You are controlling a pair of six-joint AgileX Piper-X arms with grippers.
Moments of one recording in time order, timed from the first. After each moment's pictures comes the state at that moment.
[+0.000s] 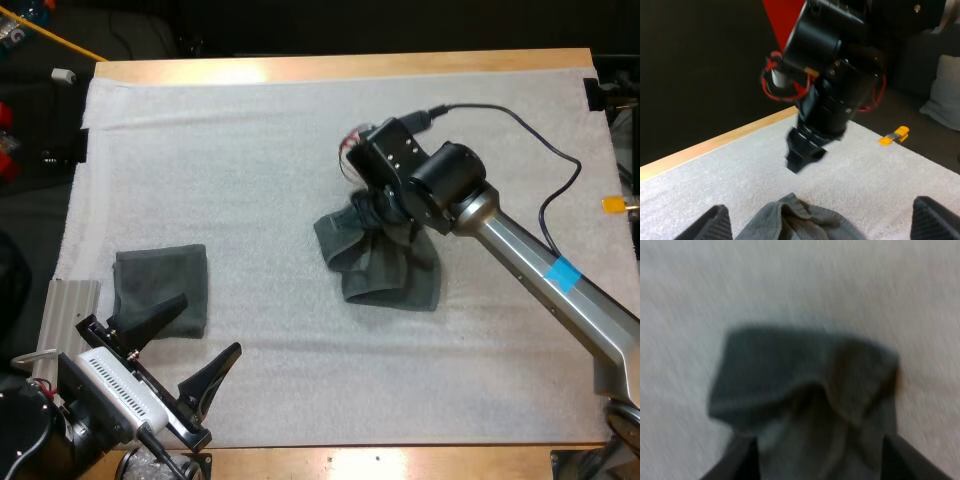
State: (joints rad) left arm -0.23 0.35 -1.00 0.98 0.51 -1.72; right arm 0.74 1.72 -1.67 1.22 0.21 -1.58
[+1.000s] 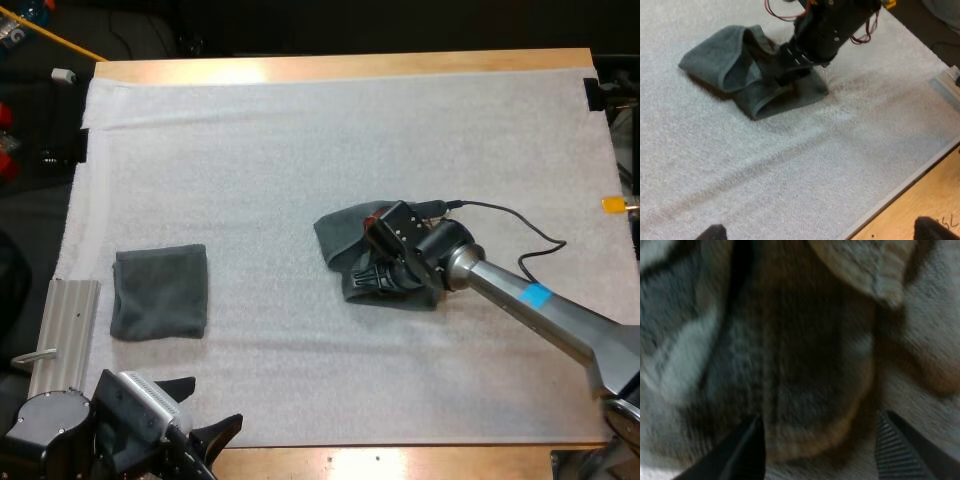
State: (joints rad) left arm -0.23 0.35 -1.00 1.52 0.51 -1.72; right arm 0.73 1.74 -1.14 0.77 0.11 -1.35
